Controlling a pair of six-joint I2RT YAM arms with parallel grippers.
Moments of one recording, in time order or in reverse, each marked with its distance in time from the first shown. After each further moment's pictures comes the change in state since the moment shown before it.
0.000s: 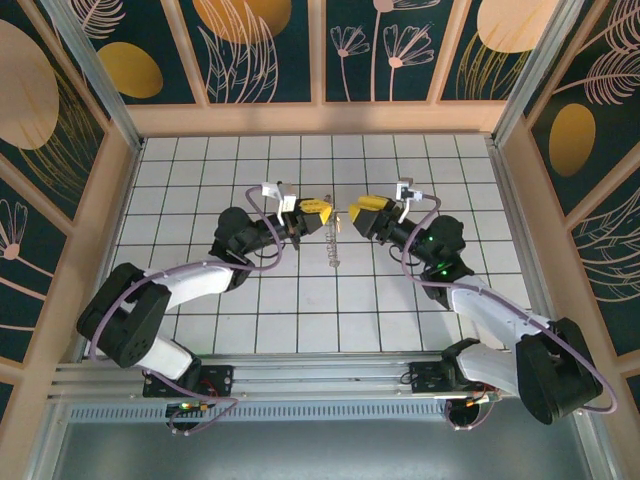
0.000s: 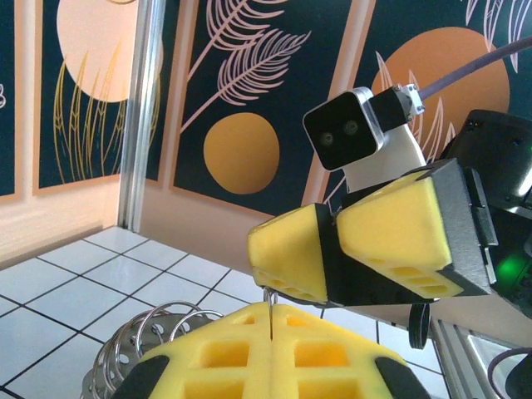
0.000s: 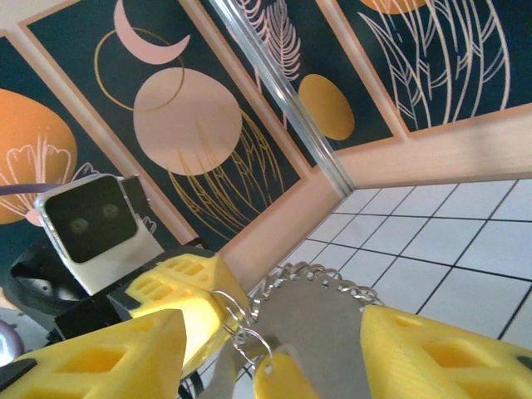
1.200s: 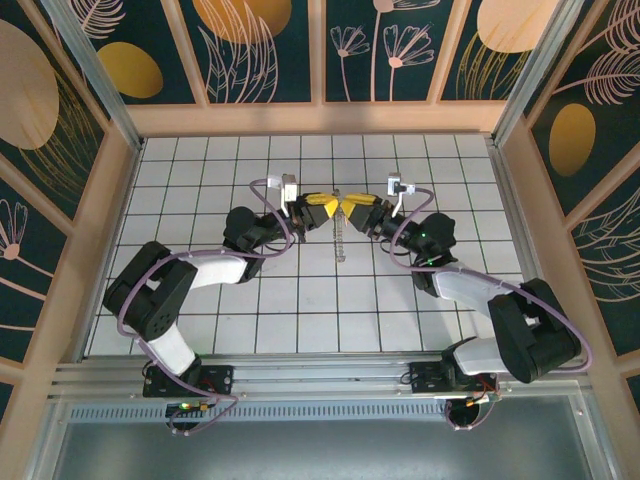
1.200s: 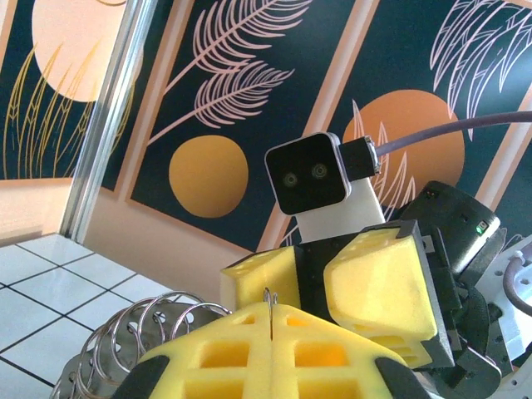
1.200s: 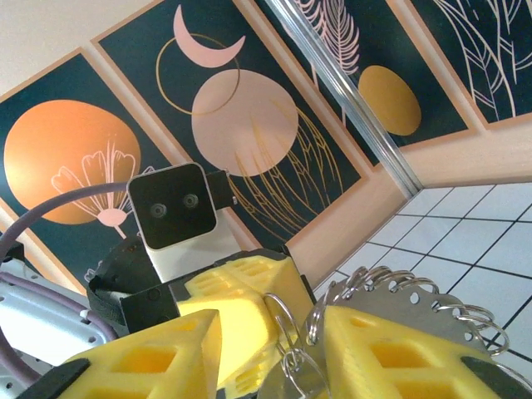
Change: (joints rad) left arm 0.000 0.176 0.066 0.246 0.027 -0.261; right arm -0.003 0.225 0.026 0.335 -0.120 0.160
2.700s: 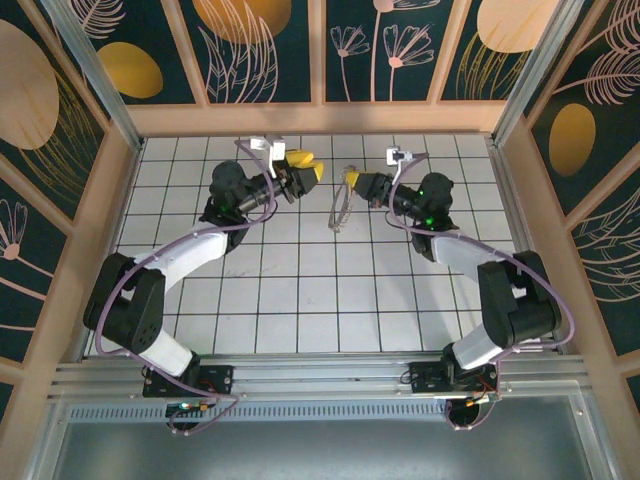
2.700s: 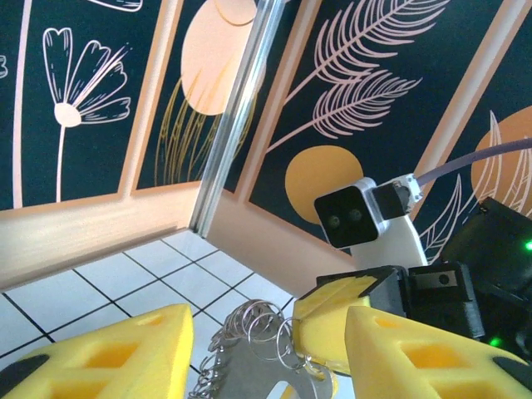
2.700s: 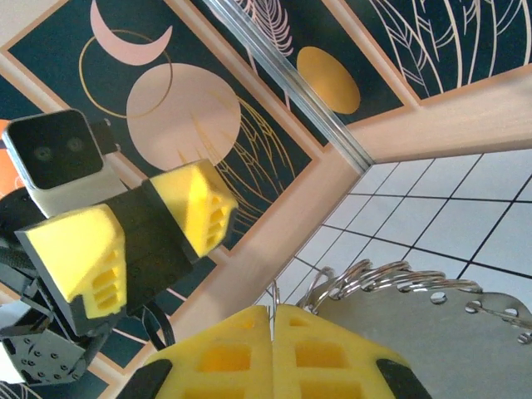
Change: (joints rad) left arm 0.148 -0.119 0.255 -0.596 -0.064 0.190; right arm -0.141 0.196 0.280 -0.252 -0.138 -0.005
